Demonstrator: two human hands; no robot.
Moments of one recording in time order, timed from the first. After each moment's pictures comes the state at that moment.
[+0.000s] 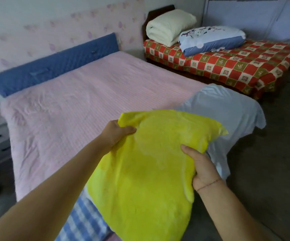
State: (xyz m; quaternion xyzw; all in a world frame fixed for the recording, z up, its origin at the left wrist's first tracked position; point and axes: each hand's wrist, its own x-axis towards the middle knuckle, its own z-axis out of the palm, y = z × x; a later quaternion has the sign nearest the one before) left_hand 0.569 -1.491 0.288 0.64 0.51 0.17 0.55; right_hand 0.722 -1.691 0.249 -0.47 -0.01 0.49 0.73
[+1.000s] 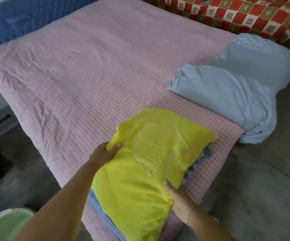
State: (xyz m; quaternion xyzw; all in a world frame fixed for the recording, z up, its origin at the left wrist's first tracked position) left_hand 0.219 -1.354 0.059 0.68 0.57 -0.03 0.45; right_hand 0.372 -1.624 0.037 -0.55 0.08 0.61 0.56
